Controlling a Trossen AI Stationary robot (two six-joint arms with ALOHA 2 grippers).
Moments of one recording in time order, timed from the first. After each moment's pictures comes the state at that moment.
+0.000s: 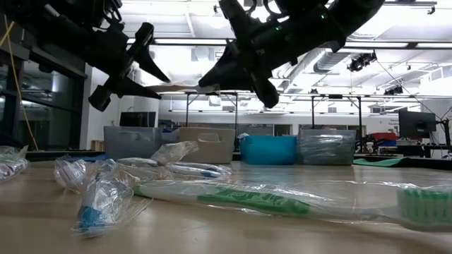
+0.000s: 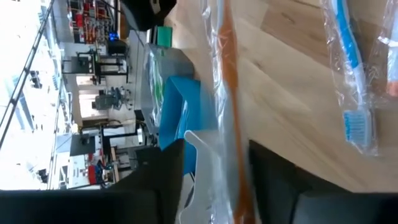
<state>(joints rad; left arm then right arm) 0.12 0.95 0.42 0.17 -0.20 1.41 0.12 1.77 0.97 0.40 0.25 0.63</state>
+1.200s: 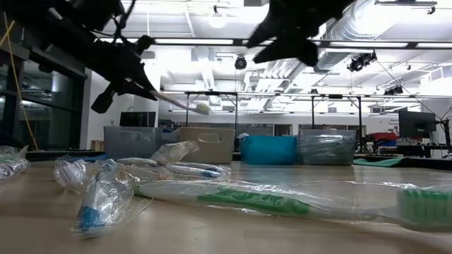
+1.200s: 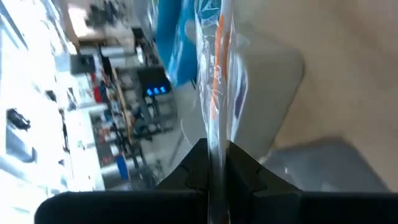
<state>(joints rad) 0.17 0.95 0.43 0.12 -0.53 1.41 0.17 1.43 0.97 -0.10 0.32 0.57</state>
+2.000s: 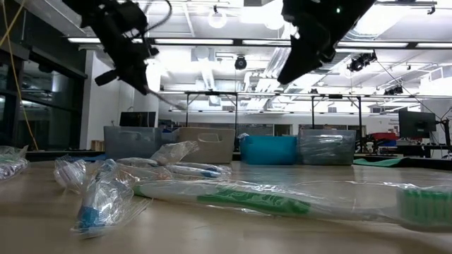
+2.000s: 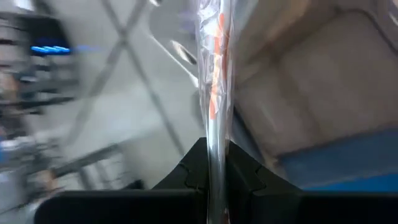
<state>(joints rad) 0.83 1.14 0.98 -0.58 -0.05 1.54 0.14 1.40 0.97 -0.43 0.53 0.33</state>
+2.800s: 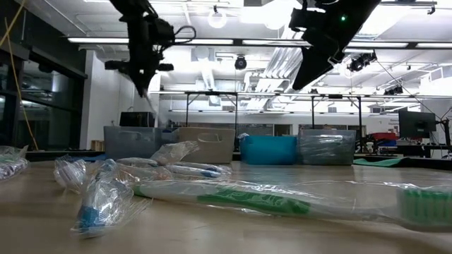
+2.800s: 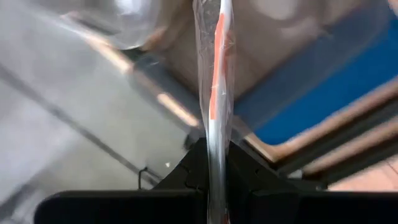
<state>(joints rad) 0.89 1.60 1.58 -1.21 -0.16 1.75 0.06 1.34 0.97 -0.59 0.52 0.31</state>
